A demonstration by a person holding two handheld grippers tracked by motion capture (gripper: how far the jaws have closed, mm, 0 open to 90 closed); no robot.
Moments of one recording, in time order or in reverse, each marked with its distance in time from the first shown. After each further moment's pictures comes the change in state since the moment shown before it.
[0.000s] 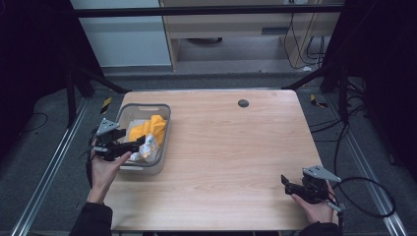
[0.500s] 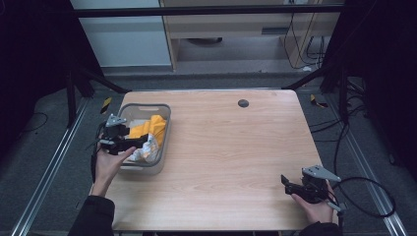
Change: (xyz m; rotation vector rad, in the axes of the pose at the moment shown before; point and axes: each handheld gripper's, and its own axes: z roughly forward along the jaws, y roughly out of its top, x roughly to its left) left arm 0.005 0.007 0.024 0.098 0.006 0.010; right arm 0.000 0.000 0.001 0.005 0.008 0.000
